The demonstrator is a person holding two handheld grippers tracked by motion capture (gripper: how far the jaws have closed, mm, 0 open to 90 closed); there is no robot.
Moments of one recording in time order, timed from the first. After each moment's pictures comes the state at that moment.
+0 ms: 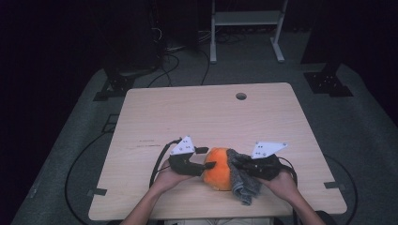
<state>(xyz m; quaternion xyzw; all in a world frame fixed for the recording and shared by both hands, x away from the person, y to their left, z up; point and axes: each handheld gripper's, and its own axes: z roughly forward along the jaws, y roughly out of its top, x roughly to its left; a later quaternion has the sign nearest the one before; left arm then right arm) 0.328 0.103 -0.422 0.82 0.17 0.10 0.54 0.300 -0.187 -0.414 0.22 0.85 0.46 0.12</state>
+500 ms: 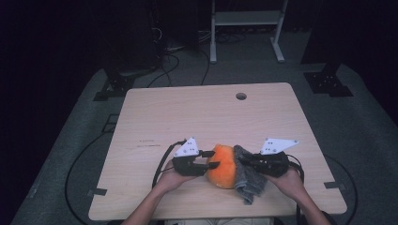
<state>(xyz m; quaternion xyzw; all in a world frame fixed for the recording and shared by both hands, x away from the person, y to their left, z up) 0.327 0.089 -0.425 0.83 0.16 0.07 0.53 0.298 -0.205 -0.403 0.22 0.84 0.49 0.11</state>
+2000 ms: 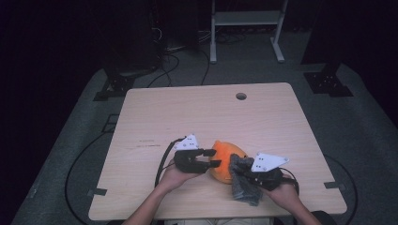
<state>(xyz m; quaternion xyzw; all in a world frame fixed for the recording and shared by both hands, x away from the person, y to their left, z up) 0.334 0.086 -0.427 0.82 0.19 0.03 0.54 0.272 -0.187 -0.422 0.20 0.85 0.45 0.18</state>
